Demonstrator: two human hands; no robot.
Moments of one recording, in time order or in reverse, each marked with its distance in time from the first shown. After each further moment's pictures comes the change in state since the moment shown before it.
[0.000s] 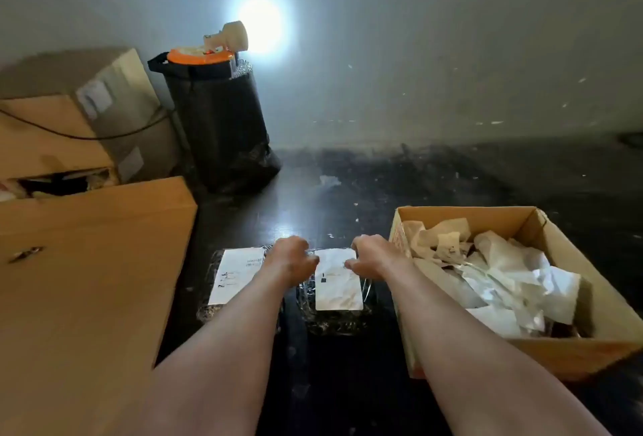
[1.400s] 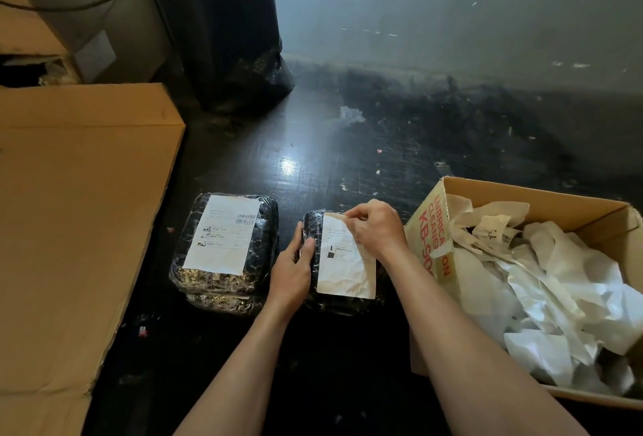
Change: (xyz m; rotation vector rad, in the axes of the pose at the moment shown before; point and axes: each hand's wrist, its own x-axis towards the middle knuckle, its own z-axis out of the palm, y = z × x) left_hand -0.001 -0.037 0.117 -1.022 0.076 -0.391; right_hand 0.084 0.010 0.065 0.457 0.170 0.043
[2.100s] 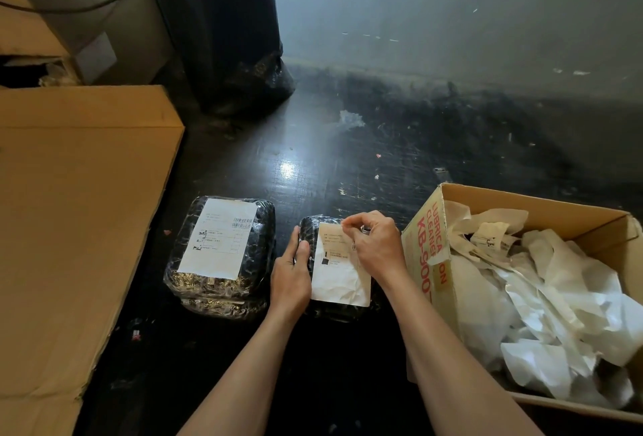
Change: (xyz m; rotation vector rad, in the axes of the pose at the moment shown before) left_hand 0.006 -0.006 0.015 0.062 0.163 -0.022; right_hand -0.018 0.008 0.008 0.311 0.078 -0.020
